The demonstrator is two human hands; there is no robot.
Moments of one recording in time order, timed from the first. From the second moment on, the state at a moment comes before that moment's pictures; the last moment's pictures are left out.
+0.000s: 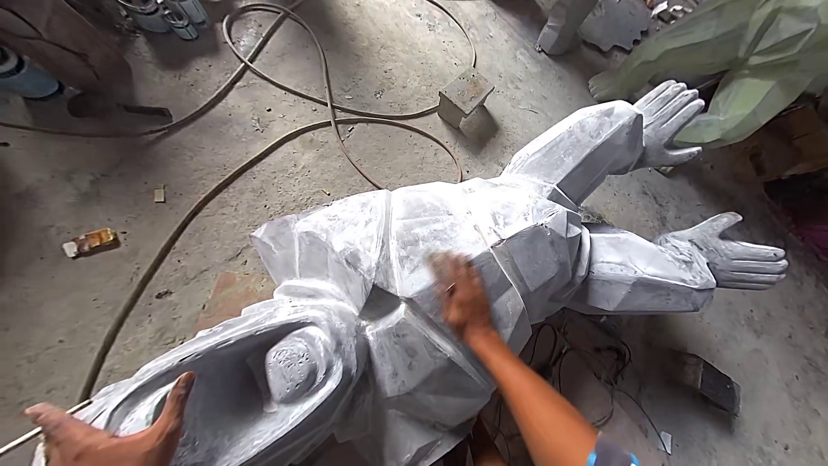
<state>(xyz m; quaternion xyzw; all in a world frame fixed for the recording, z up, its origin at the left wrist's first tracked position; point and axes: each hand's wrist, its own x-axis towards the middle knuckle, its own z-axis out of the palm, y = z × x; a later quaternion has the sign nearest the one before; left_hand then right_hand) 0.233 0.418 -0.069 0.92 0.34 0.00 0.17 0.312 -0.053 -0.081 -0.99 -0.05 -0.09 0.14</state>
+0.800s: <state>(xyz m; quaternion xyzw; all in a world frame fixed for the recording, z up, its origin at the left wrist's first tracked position) 0.234 0.407 -0.059 0.92 0.34 0.01 0.17 0.343 -0.091 -0.082 -0.98 0.04 -0.09 0.15</state>
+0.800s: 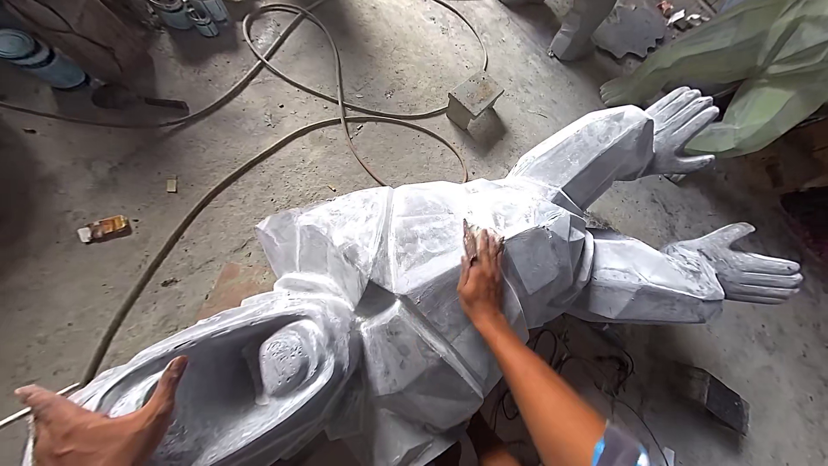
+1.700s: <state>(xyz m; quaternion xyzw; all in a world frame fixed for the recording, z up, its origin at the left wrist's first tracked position) 0.412 0.014 -0.080 0.95 0.10 0.09 0.28 0.372 -0.191 -0.089 -0.98 -0.09 -0.07 0.16</state>
